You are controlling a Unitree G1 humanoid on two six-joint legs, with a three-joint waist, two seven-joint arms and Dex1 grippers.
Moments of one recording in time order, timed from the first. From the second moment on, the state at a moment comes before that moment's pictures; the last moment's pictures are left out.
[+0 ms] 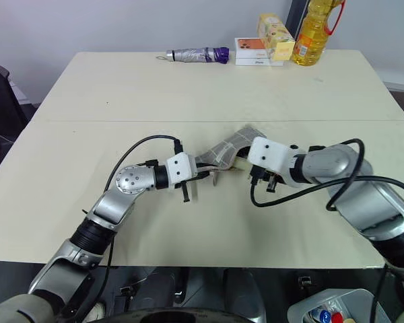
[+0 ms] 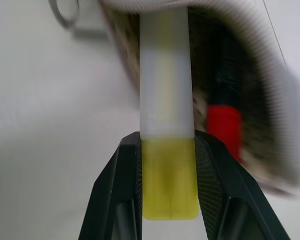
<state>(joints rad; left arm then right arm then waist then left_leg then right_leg) -0.48 0.32 -0.36 0.07 0.02 -0.03 -0.84 -0.52 -1.05 0.31 -0.54 0.16 0.90 0.86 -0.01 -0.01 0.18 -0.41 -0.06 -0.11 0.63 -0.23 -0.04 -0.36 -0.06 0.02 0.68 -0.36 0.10</state>
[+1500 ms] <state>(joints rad) -0.50 0.18 -0.24 -0.02 -0.23 0.33 -0.75 -0.46 -0.91 0.07 -0.53 0.24 0.90 0.65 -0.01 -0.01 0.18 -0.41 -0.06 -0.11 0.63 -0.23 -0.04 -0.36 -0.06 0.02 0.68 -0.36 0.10</state>
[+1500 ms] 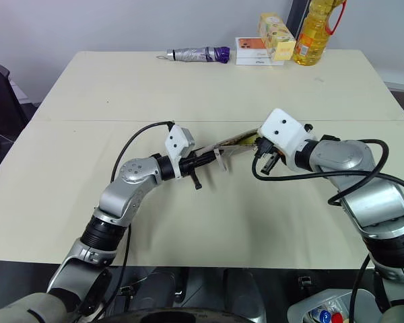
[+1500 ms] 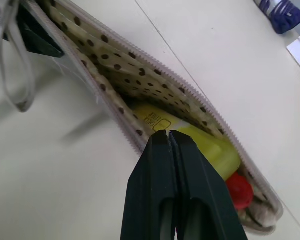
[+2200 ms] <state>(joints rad) -0.56 0.06 -0.11 0.01 -0.34 0.45 -0.61 -0.46 -0.64 -0.06 -0.66 0.55 1.08 0.54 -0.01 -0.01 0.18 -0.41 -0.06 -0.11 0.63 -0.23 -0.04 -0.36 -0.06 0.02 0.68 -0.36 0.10</state>
